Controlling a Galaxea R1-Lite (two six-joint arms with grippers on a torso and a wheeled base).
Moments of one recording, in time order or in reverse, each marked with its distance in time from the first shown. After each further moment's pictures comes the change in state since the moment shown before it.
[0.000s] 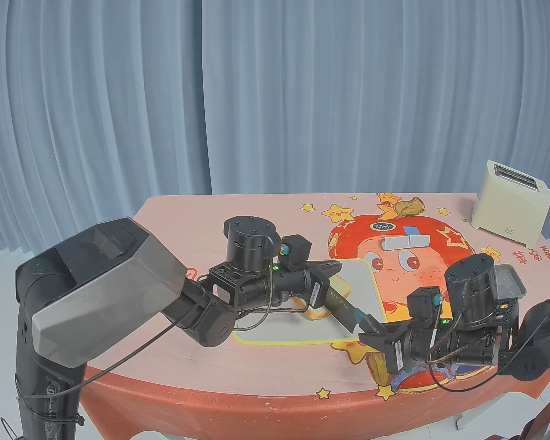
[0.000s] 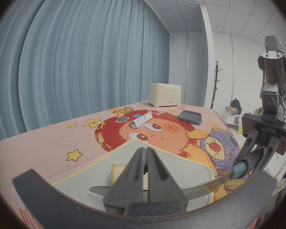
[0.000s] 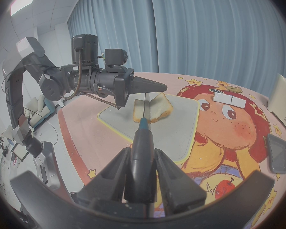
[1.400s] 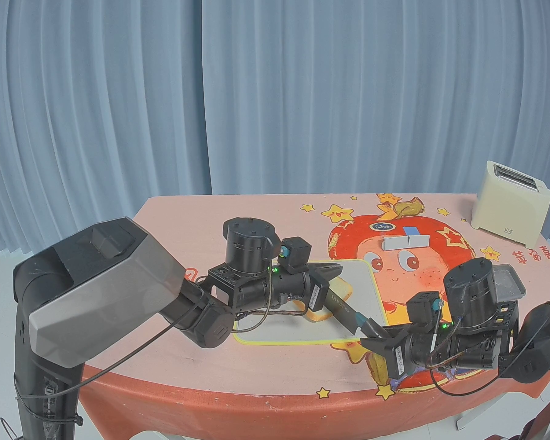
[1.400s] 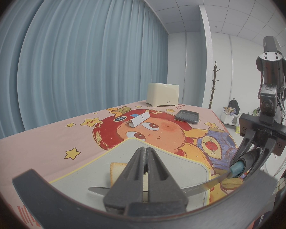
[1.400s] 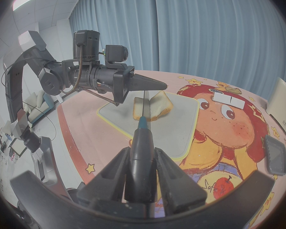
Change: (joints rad) left arm -0.004 -0.011 0.014 0.012 -0.015 0.004; right arm 0.005 0.003 0.015 0.023 -0.017 -0.026
